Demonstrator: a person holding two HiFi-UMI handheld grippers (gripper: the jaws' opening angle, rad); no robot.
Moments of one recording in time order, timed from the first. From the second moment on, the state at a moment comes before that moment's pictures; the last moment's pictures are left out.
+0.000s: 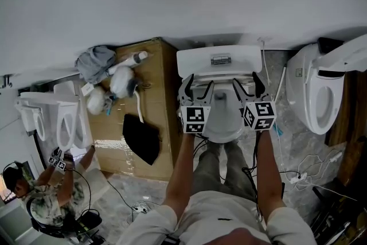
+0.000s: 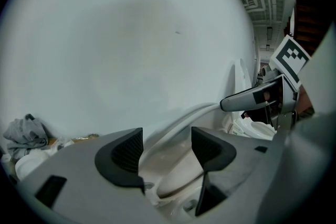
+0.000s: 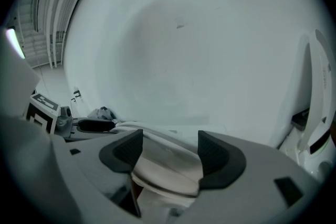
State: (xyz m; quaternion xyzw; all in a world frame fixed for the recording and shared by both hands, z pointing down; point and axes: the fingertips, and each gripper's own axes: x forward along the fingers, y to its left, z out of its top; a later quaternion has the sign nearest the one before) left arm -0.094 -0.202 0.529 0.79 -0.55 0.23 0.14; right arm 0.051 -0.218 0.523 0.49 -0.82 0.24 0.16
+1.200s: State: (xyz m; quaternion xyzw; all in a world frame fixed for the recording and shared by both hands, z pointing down) left arm -0.076 -0.117 0.421 0.83 -0.53 0.15 0.13; right arm 0.031 -0.115 0.410 0.46 -0.86 0.16 0.15
